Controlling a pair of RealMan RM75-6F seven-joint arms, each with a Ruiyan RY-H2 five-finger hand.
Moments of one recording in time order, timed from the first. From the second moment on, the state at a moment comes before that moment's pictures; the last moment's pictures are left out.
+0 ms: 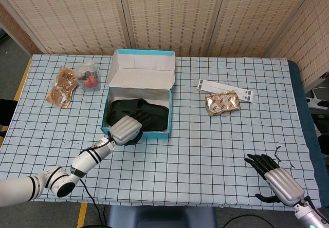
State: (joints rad) left arm -0.97 -1.36 -0.10 -1.58 1.28 0.82 0.02; right arm 0.18 -0.96 -0.19 -1.66 -1.80 1.32 0.19
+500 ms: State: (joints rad) left arm -0.52 -1.17 0.09 -1.70 1.46 1.31 0.00; right arm 0.17 -0.98 -0.18 -1.66 -1.77 1.32 0.13
